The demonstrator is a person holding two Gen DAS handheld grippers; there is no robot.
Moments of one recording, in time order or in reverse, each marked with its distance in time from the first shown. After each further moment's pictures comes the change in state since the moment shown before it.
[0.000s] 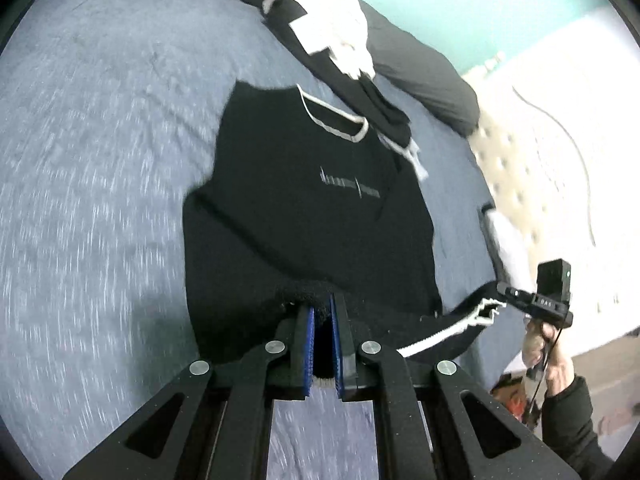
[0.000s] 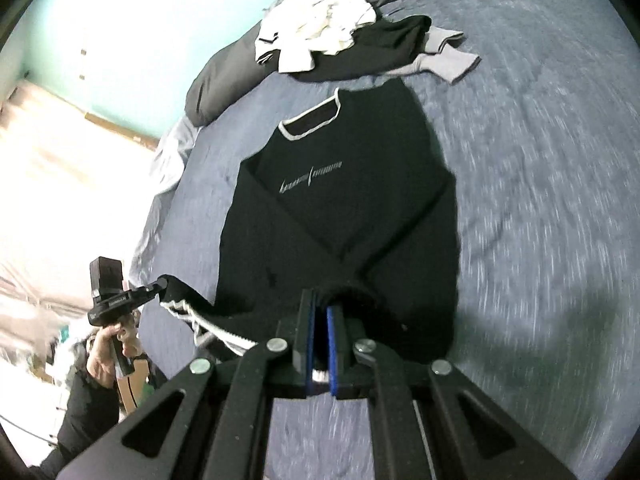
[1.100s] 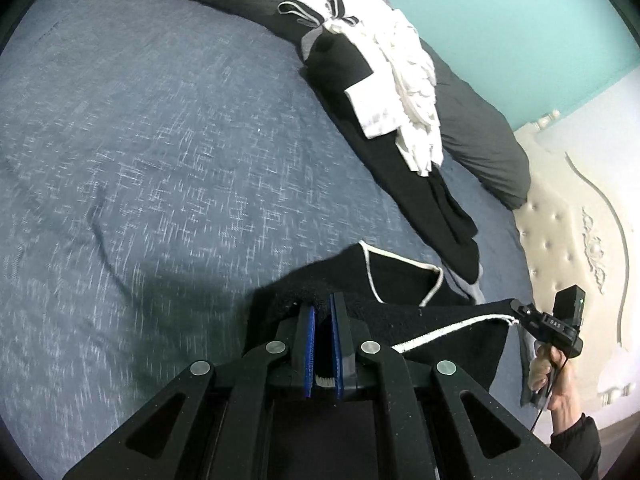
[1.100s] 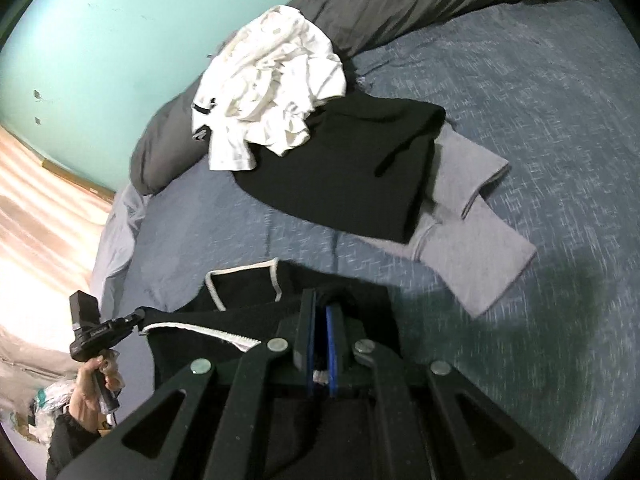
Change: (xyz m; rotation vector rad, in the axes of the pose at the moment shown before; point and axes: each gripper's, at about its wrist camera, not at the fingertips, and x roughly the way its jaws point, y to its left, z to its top) left arm 0.117 0.066 0.242 -0.085 -0.071 0.068; right arm 0.121 -0.058 0.246 0.033 -0.092 -0.131
